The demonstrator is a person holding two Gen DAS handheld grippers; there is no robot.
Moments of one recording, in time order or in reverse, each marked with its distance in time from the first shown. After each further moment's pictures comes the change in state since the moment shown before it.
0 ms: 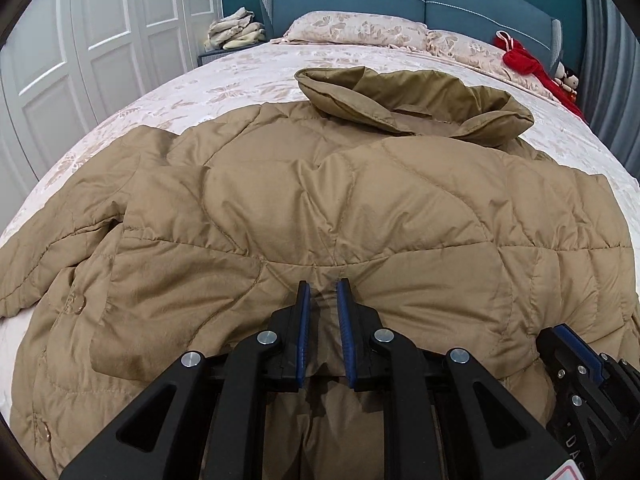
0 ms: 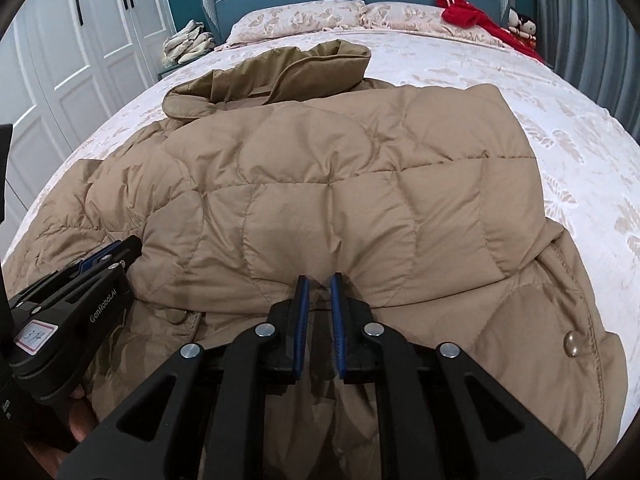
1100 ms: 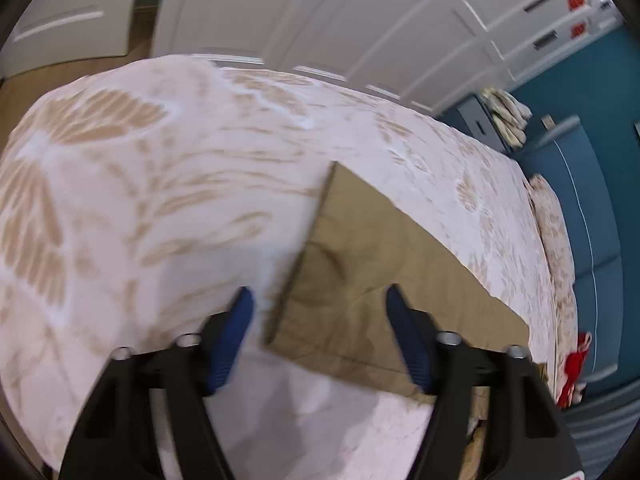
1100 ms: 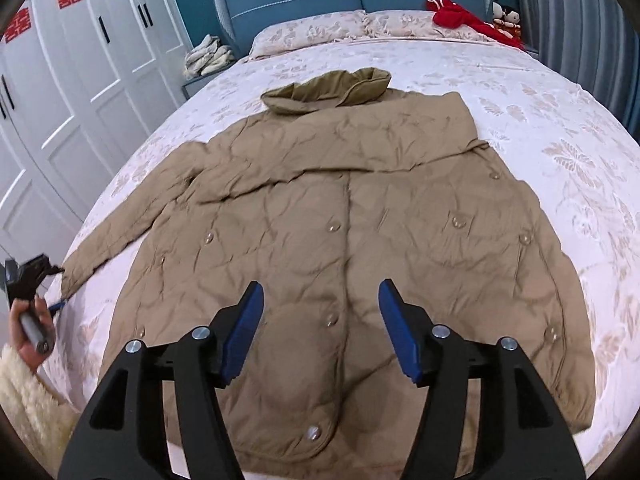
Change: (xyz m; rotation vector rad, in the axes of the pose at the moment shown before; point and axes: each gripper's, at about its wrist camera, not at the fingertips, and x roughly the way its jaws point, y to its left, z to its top) left arm -0.101 0.508 -0.087 -1.041 0.051 0.028; right arm -0.198 0.081 -0.096 0.078 0.010 0.052
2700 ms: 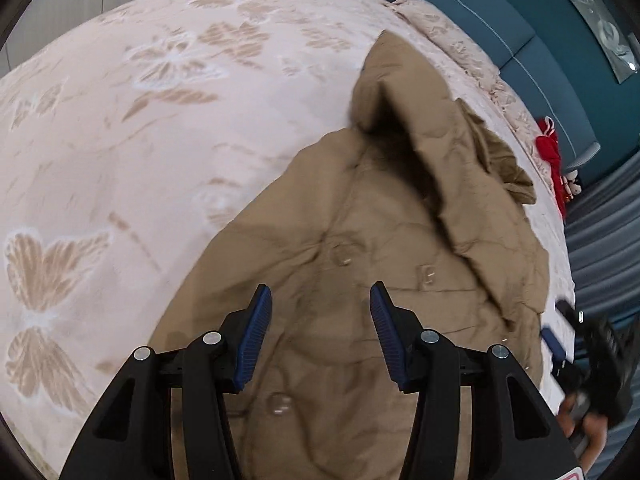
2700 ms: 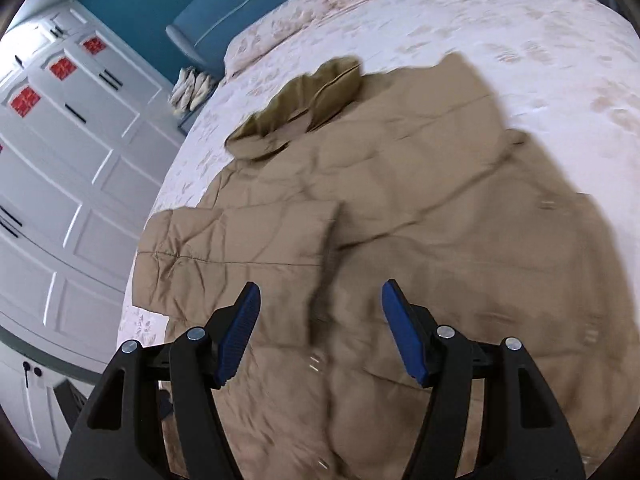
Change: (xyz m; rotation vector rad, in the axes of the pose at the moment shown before) left arm -0.027 -0.138 -0.246 0.536 0.288 -0.123; right arm 0.100 -0.079 0.104 0.298 0.088 0.213
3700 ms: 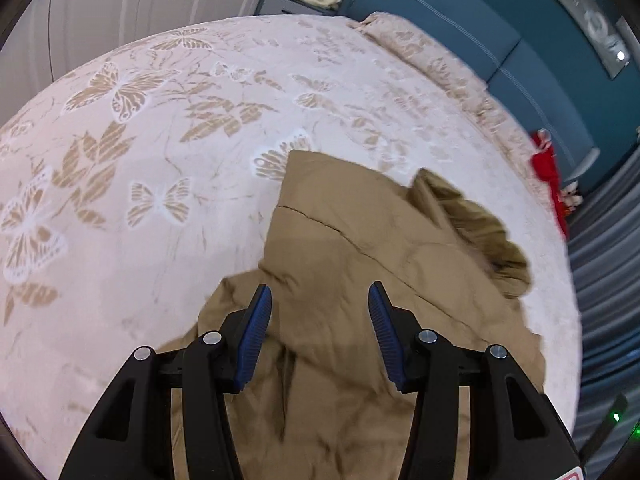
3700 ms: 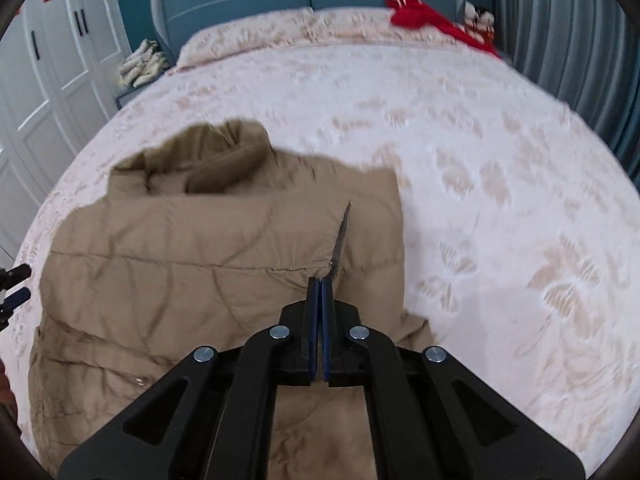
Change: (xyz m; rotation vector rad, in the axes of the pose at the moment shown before) left arm 0.088 -0.122 0.149 0.076 -0.094 0.027; right arm 0.027 -0.061 0.097 -0.253 -0.096 -0.367
